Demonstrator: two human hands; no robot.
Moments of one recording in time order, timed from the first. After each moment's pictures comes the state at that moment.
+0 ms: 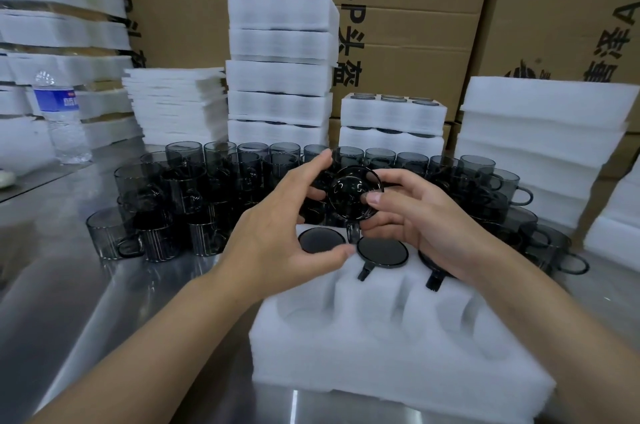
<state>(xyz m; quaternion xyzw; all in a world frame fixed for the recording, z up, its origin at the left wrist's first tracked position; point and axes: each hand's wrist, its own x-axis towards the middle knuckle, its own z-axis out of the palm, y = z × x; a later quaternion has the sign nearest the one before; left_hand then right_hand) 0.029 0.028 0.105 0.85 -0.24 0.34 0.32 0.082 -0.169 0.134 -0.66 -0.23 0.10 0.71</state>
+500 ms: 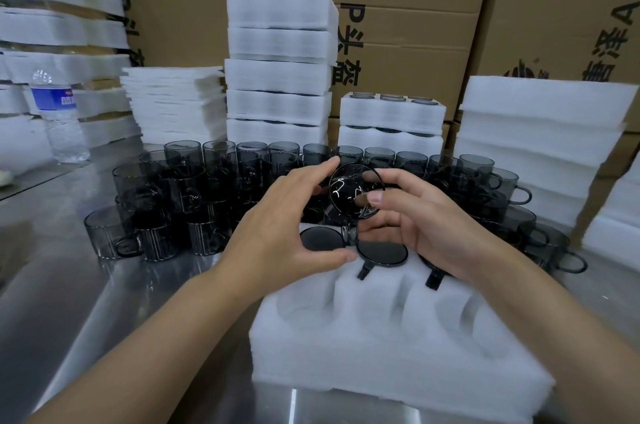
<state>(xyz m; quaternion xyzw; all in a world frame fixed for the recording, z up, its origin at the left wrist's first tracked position) 0.033 0.030 0.104 0.87 -0.23 0.32 0.29 0.081 -0.169 0.134 -0.63 -0.26 0.15 0.72</state>
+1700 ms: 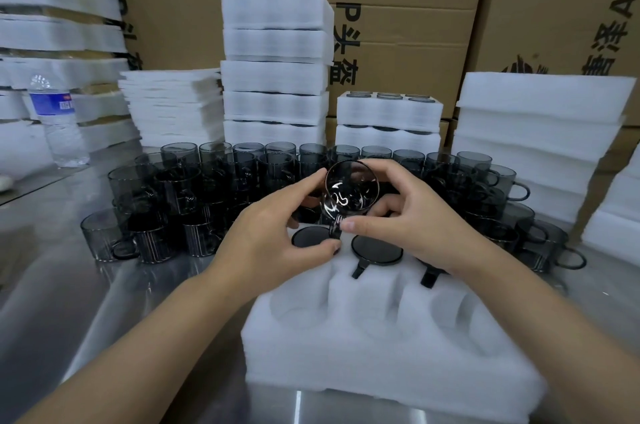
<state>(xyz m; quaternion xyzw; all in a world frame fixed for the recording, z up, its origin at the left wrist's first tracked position) 0.039 0.033 0.095 0.86 -0.21 0.32 0.34 0.078 -0.166 0.133 -0.78 -0.34 -0.03 0.52</state>
